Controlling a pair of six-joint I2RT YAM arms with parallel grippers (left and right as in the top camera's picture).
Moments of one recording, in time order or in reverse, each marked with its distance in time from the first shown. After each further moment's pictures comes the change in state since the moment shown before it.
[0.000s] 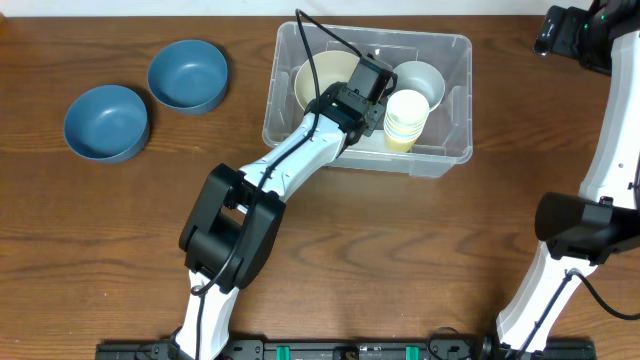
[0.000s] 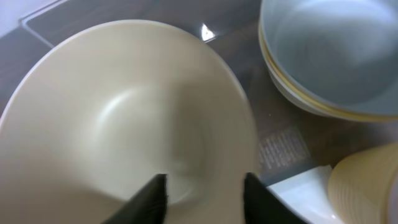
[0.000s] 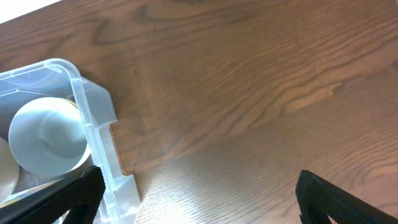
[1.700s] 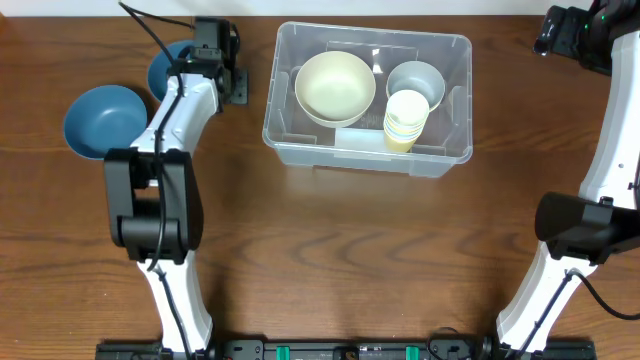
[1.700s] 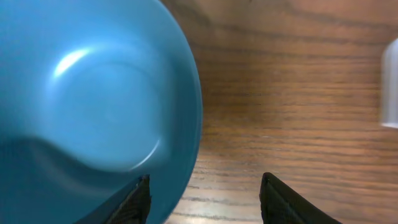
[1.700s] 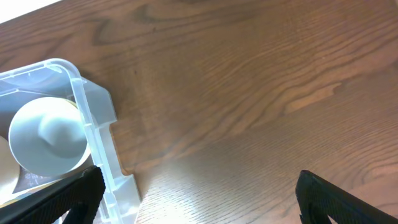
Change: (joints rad) left arm 0.542 0.018 0.034 -0.192 0.120 0.012; right arm 0.000 0.000 0.000 0.000 0.000 0.000
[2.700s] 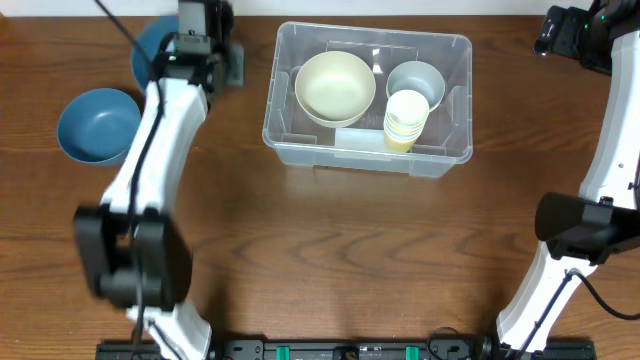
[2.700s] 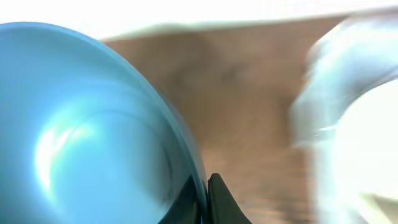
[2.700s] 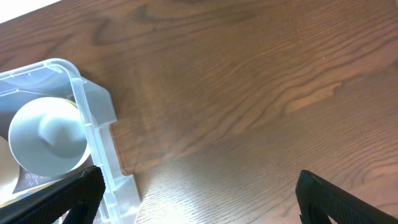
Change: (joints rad) left arm -0.057 -0.312 -0.013 -0.015 0.003 0.018; right arm 0.000 0.000 0.000 0.000 0.000 0.000
